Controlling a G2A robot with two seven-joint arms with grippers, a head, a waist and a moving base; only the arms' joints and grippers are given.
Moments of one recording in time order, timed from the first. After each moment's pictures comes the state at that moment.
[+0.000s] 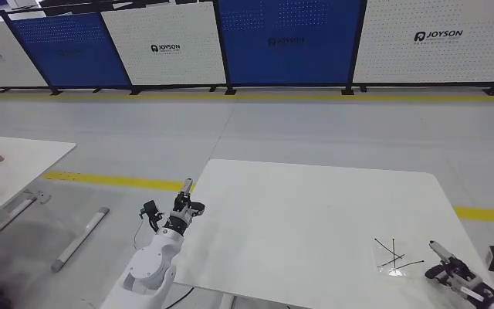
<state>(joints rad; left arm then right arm) 1.73 -1.15 -1.60 -1.80 -0.42 0.00 0.00 -1.62 -1.05 1.83 -1.45 0.17 -0.06 0.91</state>
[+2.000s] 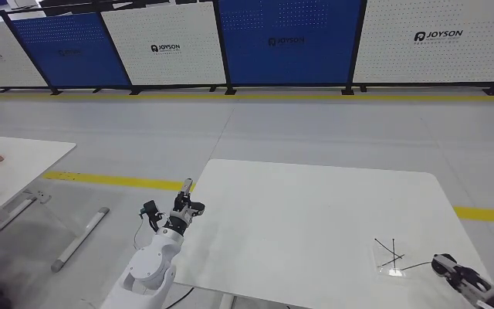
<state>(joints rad) 1.73 -1.15 -1.60 -1.80 -0.42 0.00 0.00 -1.74 -1.02 1.89 -1.53 0.36 -0.17 0.93</state>
